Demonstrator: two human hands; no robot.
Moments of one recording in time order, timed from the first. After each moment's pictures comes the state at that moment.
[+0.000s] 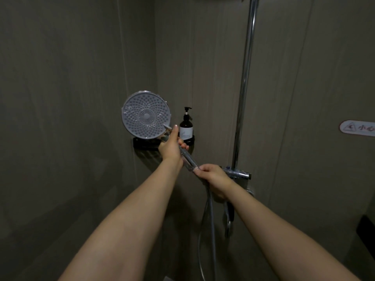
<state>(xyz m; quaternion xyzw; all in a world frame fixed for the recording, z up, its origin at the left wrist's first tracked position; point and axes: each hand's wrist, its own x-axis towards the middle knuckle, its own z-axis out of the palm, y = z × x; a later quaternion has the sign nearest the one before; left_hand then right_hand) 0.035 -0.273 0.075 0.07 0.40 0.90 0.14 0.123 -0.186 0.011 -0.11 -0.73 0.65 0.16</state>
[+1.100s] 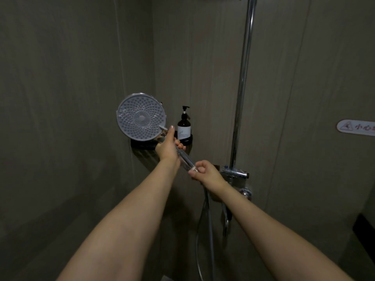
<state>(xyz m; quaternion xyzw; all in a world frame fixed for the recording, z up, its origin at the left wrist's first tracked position) 0.034 -0.277 0.070 0.07 0.40 0.90 0.15 0.116 -0.190 0.002 -0.10 -0.77 0.59 0.22</state>
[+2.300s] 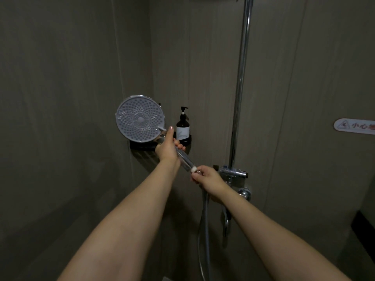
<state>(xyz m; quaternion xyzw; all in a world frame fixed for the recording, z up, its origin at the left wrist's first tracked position) 0.037 -0.276 0.071 0.06 0.40 0.90 0.15 0.116 -0.189 -0.005 -0.12 -0.79 0.56 0.22</state>
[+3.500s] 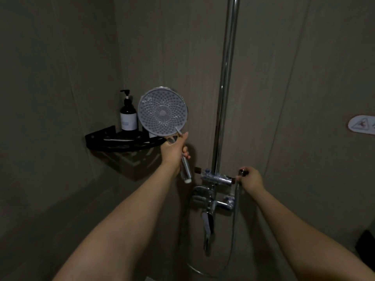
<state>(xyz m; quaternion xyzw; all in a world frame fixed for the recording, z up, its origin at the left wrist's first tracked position) -0.003 -0.119 0.031 0.14 0.51 0.83 0.15 0.124 0.050 -0.045 -0.39 -0.77 0.41 0.31</state>
